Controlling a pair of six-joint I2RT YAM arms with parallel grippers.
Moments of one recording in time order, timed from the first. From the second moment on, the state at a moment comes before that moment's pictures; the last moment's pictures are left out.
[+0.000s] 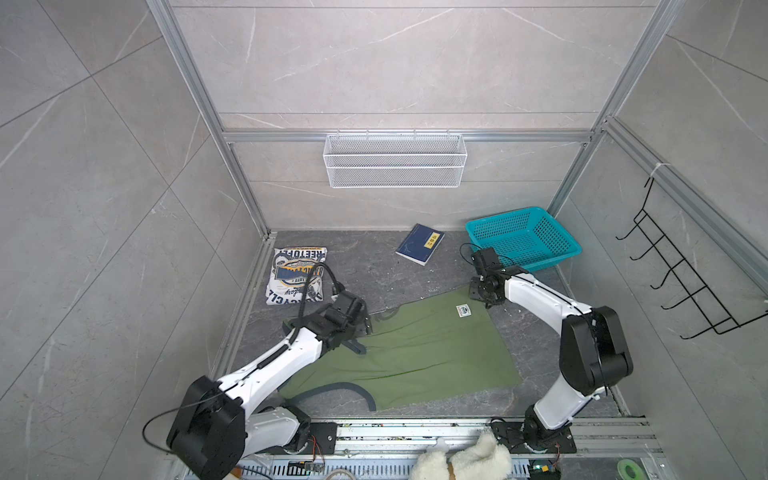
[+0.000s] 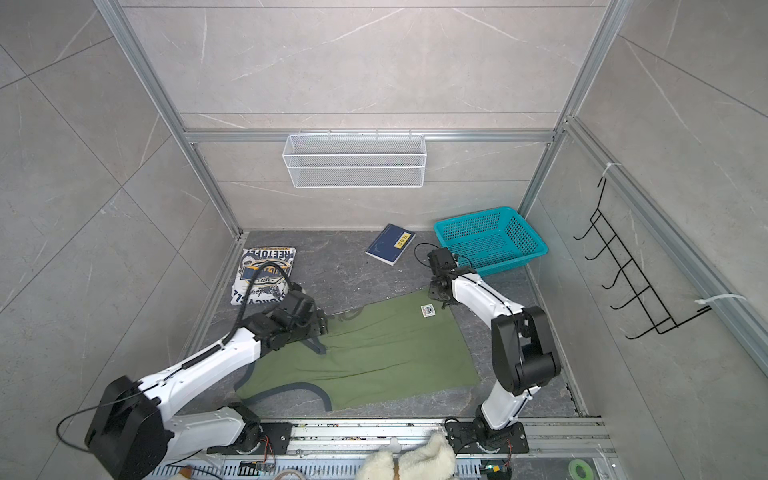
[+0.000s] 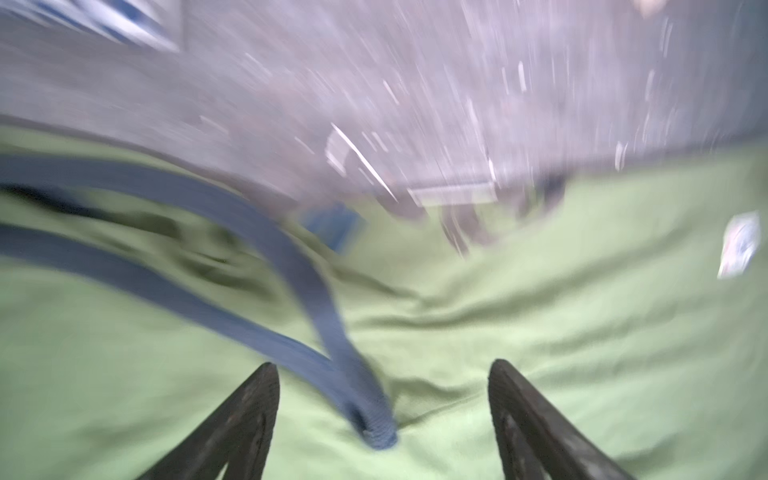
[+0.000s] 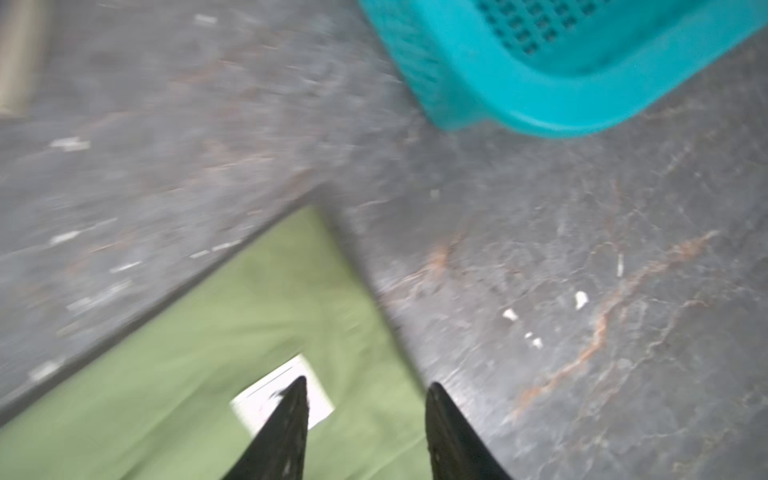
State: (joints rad) left arm -0.54 1.18 0.79 -0.59 -0.19 -0.73; right arm 0.32 1.67 1.19 -0.64 0.26 0.47
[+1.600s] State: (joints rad) left arm 0.22 1.33 0.70 -0.36 0.13 -0.78; right arm 0.29 1.82 1.10 -0.50 0.01 0.55
